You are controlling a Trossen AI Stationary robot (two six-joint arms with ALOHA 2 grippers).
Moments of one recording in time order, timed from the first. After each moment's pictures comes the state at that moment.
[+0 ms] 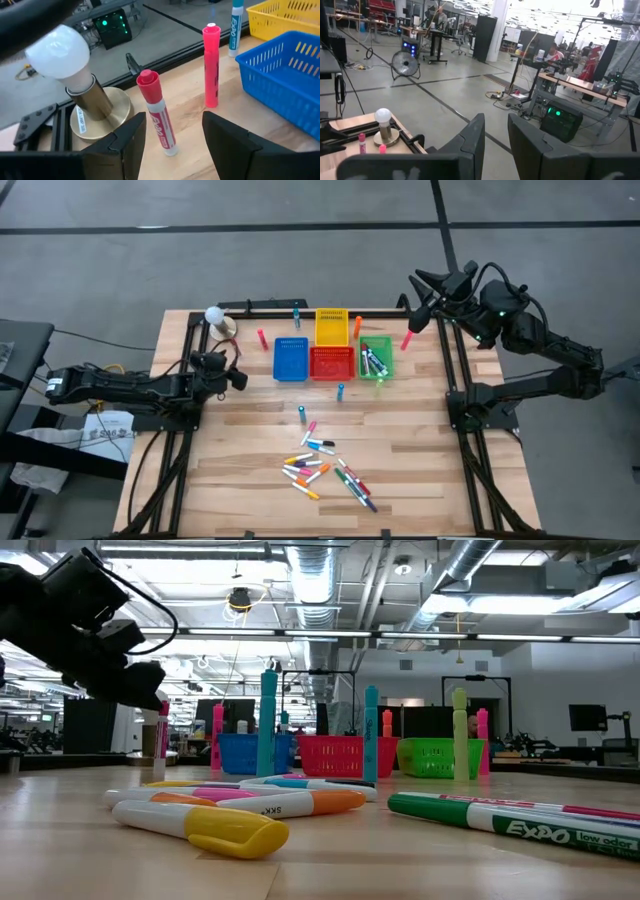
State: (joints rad) left arm 0.05 0.67 0.13 -0.15 -1.02 -0.39; right arm -0.21 0.95 1.29 -0.35 0.60 -0.24
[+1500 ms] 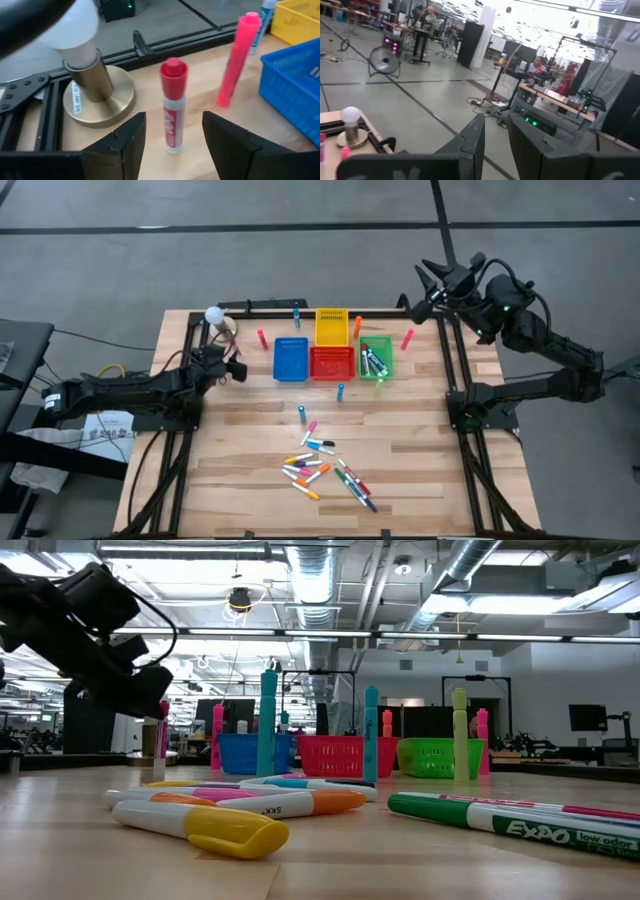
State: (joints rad) left arm 0.29 0.69 0.13 -0.10 -0.81 -0.42; right arm -0.27 0.95 1.29 -0.29 0.60 -0.40
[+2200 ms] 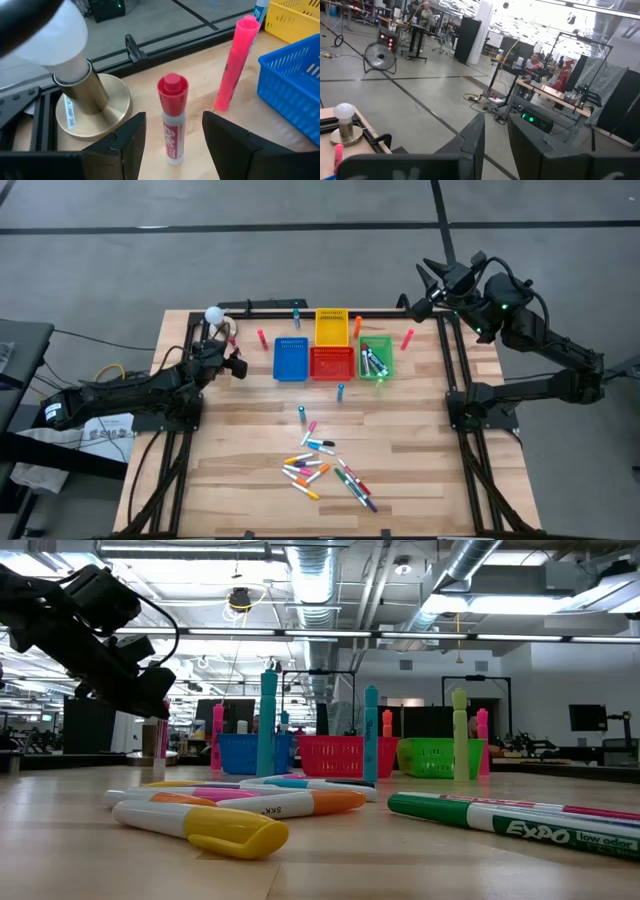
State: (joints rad) left arm 0.43 0.69 0.13 -0.01 -0.64 -0.25; right arm -0.30 0.95 1.29 -0.31 0.60 -0.39
